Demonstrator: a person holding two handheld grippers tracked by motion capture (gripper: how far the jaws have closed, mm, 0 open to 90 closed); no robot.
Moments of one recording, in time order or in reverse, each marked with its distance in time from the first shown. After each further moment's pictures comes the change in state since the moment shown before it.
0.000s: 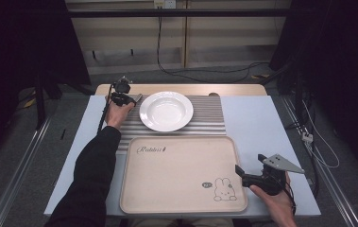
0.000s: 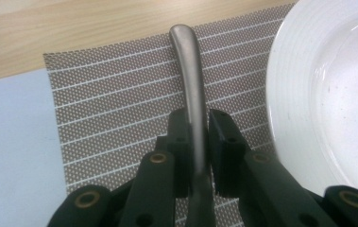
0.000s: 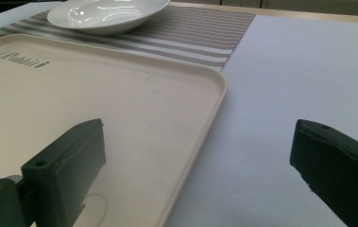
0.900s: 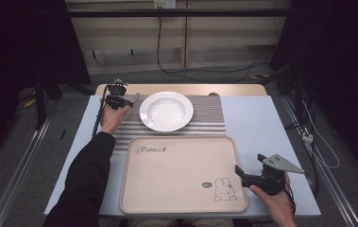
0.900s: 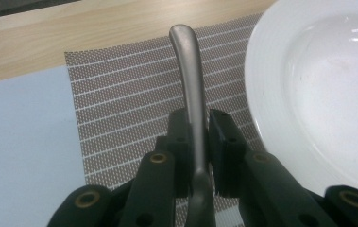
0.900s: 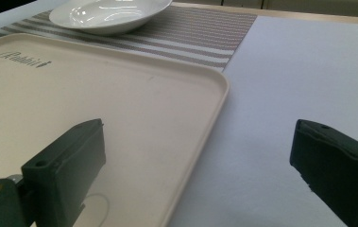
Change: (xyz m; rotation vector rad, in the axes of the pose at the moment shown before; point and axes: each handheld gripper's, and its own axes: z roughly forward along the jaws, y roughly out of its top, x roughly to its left) left arm -0.004 -0.019 -0.028 -0.069 -0.010 0.027; right arm 0.001 0.000 0.000 -0.001 0.002 -0.005
